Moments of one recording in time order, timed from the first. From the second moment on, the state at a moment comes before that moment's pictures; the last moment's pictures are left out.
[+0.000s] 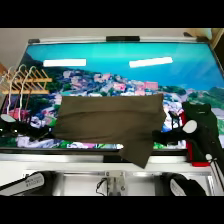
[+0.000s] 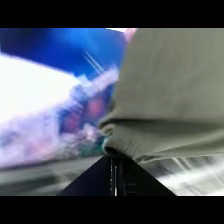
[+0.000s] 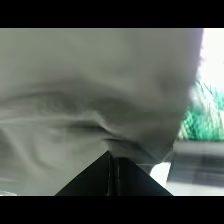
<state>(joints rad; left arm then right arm) 0.45 -1.29 0.69 1.08 -1.24 -1.13 -0.06 -0.97 0.54 -1.17 1.13 1.50</state>
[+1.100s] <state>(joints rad) 0.22 -1.81 1.48 0.90 -1.21 -1.39 -0.09 -1.60 1.28 -1.28 0.86 1.45</state>
